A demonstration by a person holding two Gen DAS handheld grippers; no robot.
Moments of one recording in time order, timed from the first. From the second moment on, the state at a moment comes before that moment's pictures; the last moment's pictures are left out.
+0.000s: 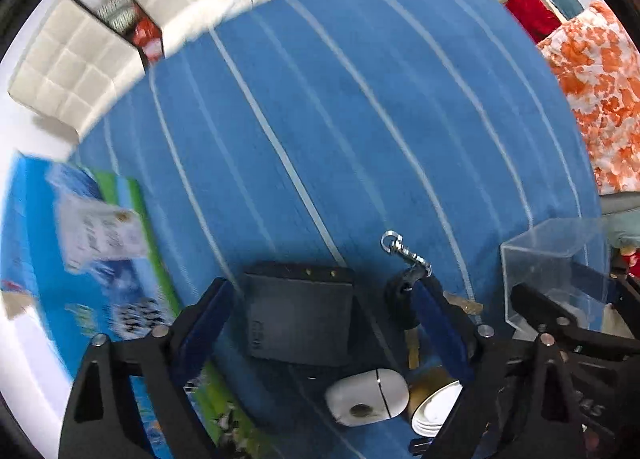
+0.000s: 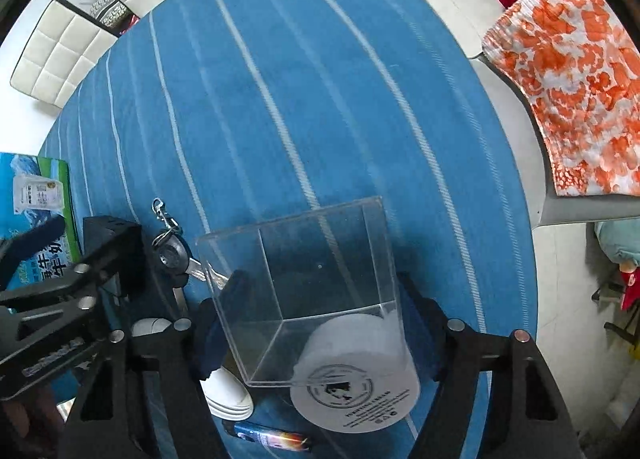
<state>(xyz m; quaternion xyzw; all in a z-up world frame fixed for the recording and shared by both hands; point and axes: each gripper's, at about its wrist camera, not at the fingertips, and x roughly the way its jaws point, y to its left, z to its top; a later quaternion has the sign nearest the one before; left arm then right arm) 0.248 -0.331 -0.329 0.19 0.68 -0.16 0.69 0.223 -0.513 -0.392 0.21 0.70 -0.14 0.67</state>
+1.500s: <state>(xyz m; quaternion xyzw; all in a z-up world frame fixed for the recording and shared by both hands) 0.230 -0.273 -0.212 0.09 0.61 -0.22 0.75 0.210 -0.467 -0.264 0.11 0.64 -0.17 0.74</state>
